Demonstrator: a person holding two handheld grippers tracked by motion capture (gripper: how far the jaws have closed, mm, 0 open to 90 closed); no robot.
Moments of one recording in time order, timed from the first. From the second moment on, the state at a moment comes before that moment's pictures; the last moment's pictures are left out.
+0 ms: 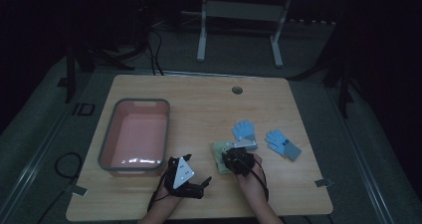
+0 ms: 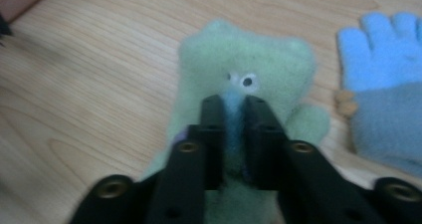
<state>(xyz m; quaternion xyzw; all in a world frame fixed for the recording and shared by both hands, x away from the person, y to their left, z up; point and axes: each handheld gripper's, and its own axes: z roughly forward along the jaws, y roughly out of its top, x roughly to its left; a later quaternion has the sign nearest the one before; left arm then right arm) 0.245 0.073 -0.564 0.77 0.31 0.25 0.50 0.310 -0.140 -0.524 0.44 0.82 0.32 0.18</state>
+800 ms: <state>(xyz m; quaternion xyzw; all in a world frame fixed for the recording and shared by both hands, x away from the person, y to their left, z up) 0.245 0.057 -0.554 0.83 0.27 0.20 0.45 0.349 -0.200 -0.489 0.30 0.85 0.43 0.09</state>
